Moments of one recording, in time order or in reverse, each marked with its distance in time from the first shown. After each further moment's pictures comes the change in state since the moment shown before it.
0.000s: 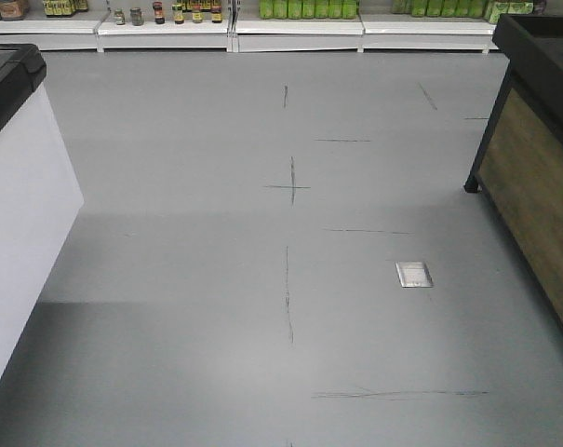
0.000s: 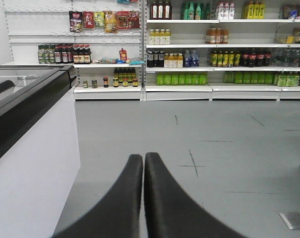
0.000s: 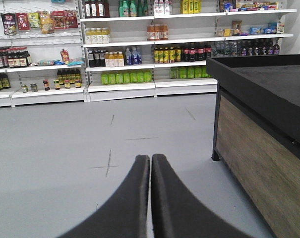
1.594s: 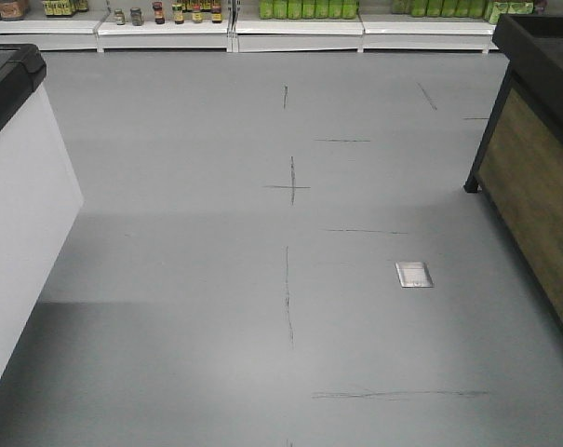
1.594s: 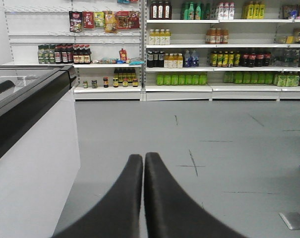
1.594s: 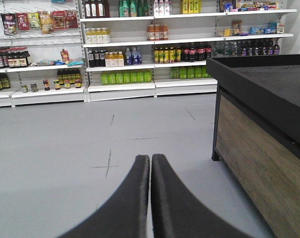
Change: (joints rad) left arm 0.000 0.000 0.000 0.000 0.000 0.000; right arm 0.000 0.000 0.000 0.000 0.000 0.000
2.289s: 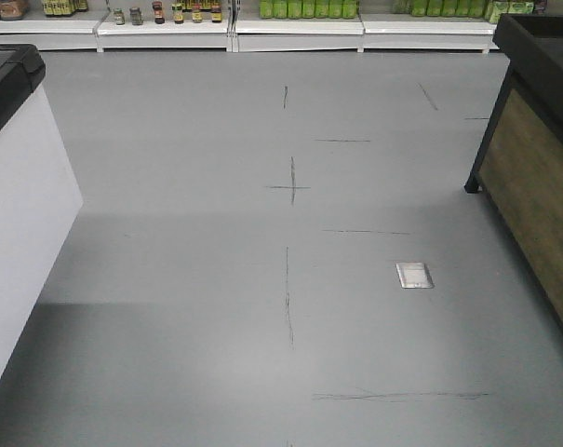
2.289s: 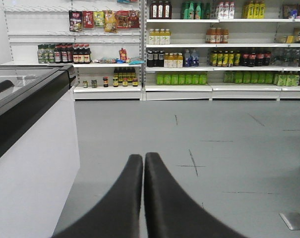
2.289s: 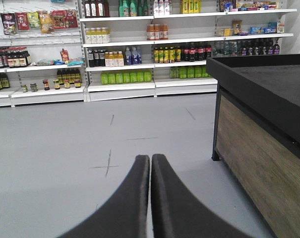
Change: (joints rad) left arm 0.000 0.000 0.000 0.000 0.000 0.000; right arm 0.000 0.000 0.000 0.000 0.000 0.000
